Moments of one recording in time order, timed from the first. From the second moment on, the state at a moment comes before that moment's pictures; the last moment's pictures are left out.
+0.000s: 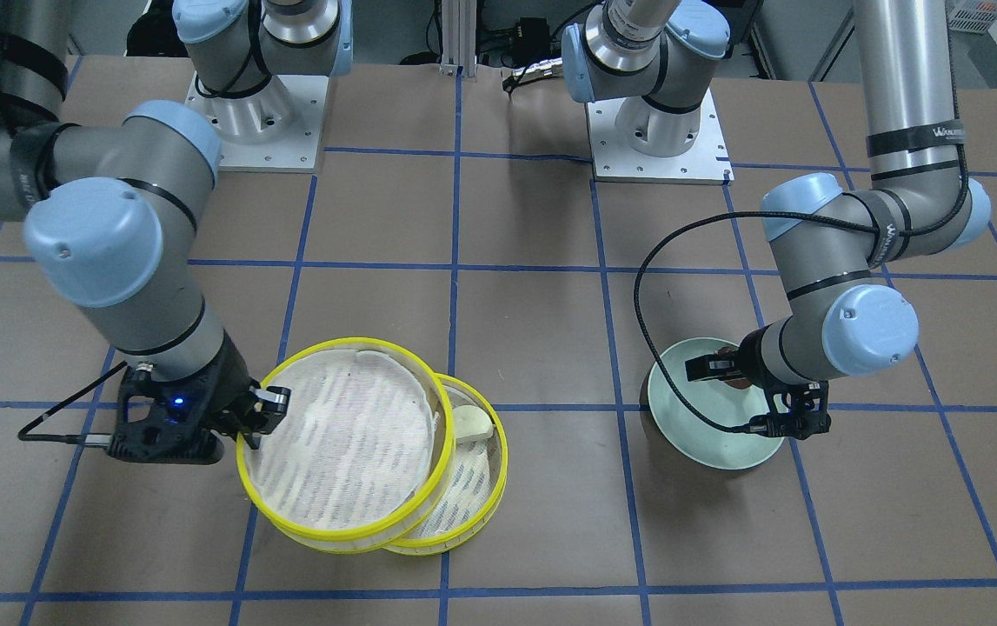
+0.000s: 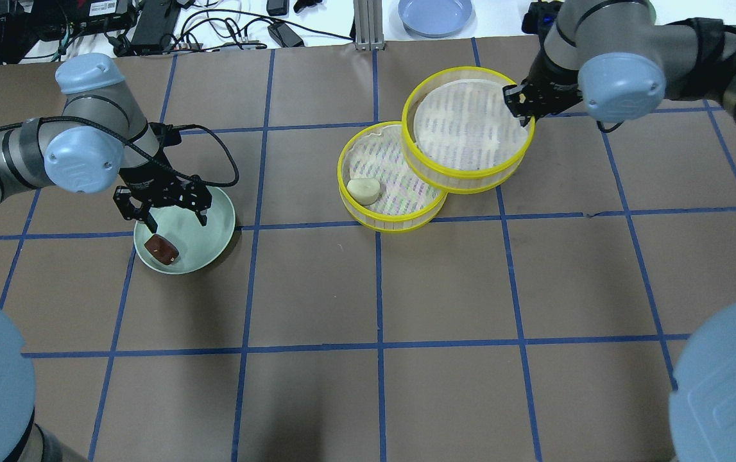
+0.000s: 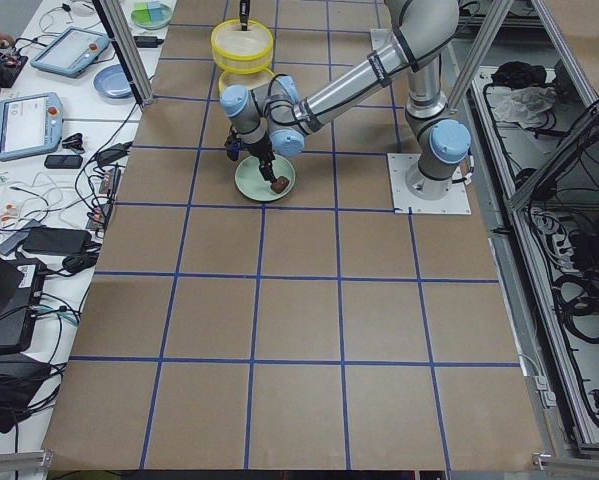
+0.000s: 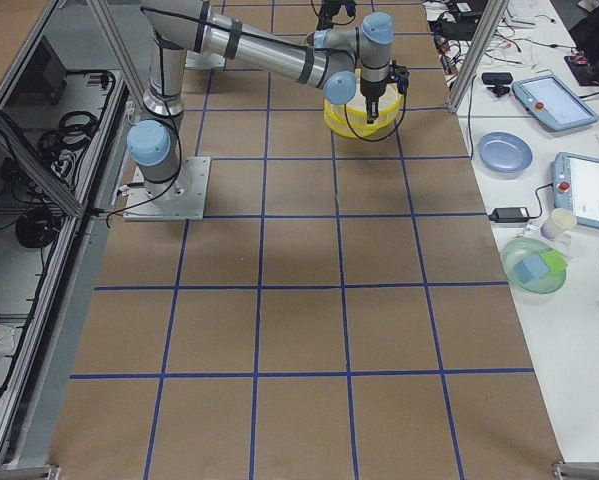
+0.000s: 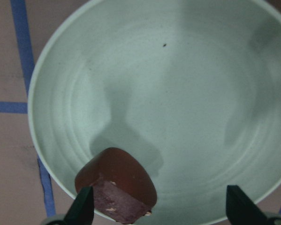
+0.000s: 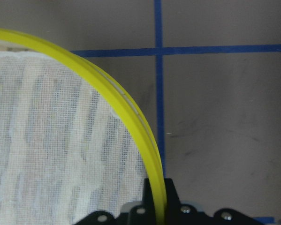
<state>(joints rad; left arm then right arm) -1.34 -1.97 -1.78 -1.26 1.66 0.15 1.61 -1.20 1.56 -2.08 -1.52 0.11</state>
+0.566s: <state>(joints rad) -1.33 -1.99 -1.78 -1.25 1.72 0.21 1.68 -1.14 1.56 -2.13 -1.52 0.26</state>
